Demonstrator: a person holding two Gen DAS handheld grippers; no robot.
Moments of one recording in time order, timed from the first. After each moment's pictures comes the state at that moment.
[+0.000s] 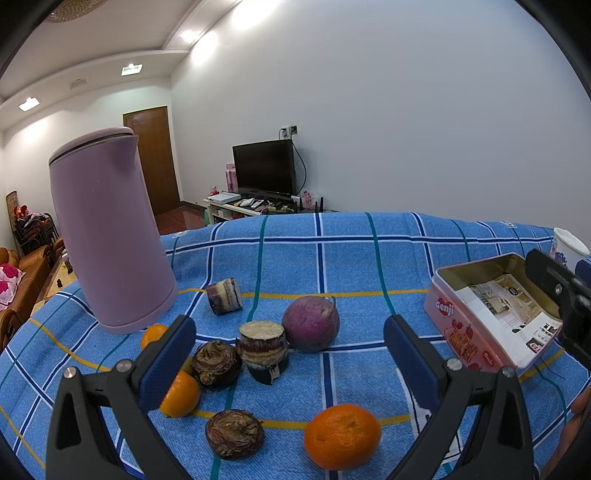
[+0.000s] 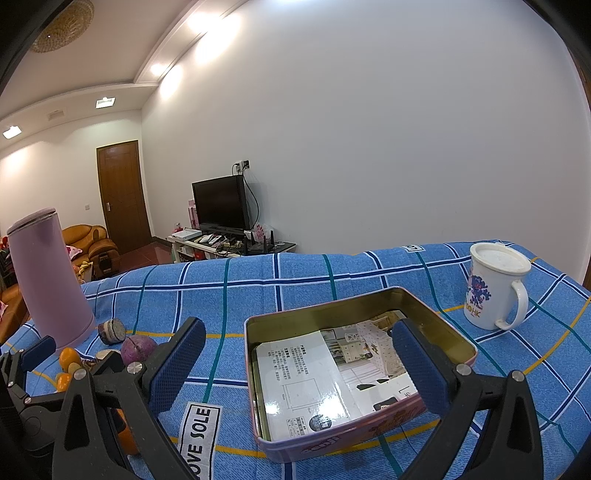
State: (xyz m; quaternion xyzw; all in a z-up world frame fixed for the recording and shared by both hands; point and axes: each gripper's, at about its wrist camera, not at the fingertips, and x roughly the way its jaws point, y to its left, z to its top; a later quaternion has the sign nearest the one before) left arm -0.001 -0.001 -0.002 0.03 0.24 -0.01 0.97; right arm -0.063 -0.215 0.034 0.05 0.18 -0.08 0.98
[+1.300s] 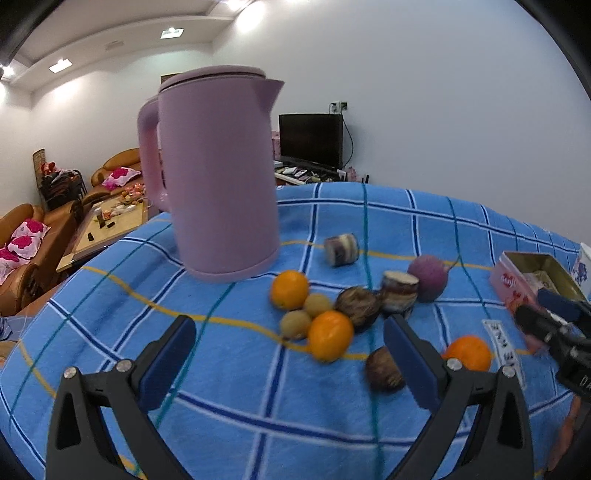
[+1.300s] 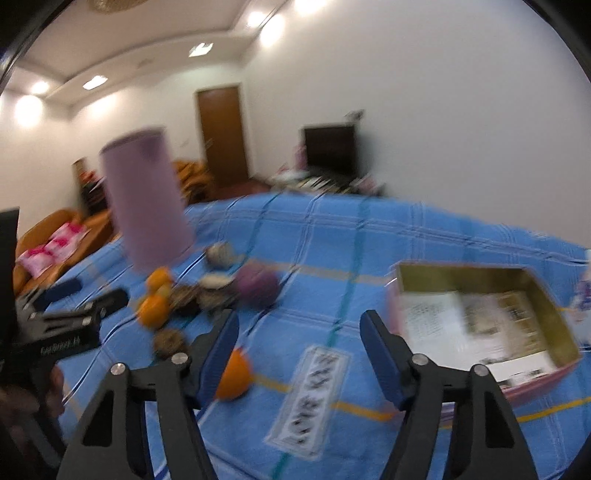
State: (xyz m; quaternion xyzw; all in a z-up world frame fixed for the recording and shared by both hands) left arm -0.033 0.115 -0.003 -0.01 0.29 0.05 0.95; right arm -0.040 -0.146 0.011 0.00 0.29 0.17 0.94
